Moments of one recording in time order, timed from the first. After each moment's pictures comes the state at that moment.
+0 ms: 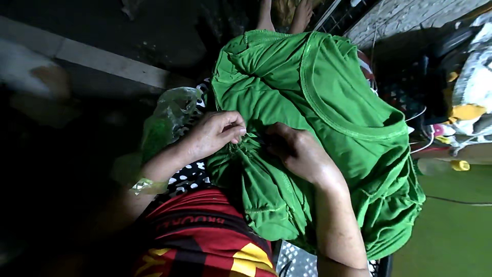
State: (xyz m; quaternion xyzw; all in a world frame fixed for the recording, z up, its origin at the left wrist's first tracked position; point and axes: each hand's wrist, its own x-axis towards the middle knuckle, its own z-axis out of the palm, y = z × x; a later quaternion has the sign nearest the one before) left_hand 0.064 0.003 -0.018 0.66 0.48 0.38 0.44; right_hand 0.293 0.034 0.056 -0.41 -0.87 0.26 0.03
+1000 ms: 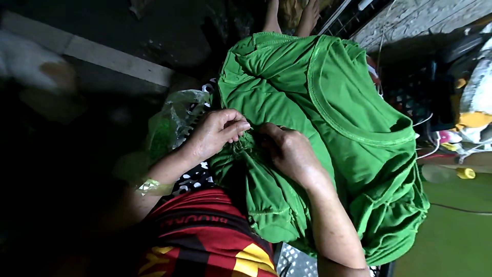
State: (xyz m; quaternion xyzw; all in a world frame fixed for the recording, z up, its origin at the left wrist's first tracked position) left_hand 0.067 -0.001 -0.018 0.58 0.53 0.43 0.44; right_hand 0.270 0.032 0.040 -0.40 -0.90 0.20 0.06
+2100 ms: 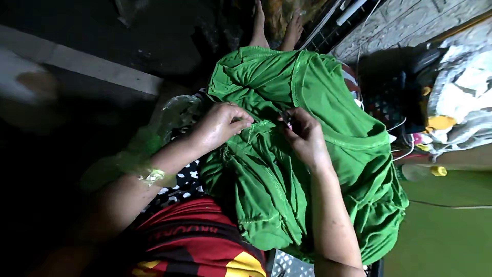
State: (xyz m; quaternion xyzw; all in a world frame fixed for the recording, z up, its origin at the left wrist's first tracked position) left_hand 0.077 0.036 0.010 0.66 0.54 0.34 0.39; right_hand 0.306 0.063 0.046 -0.48 -0.79 0.31 0.22
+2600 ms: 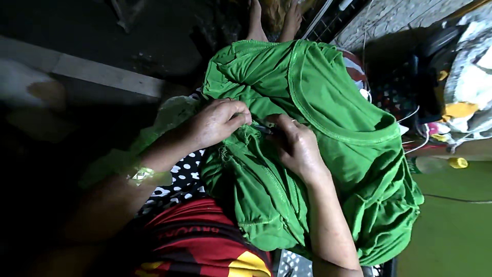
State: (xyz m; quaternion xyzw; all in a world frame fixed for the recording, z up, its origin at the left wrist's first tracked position) left_hand 0.068 0.048 0.010 0.75 0.49 0.29 0.34; right_hand 0.300 0.051 0.033 -0.40 -0.89 0.14 0.19
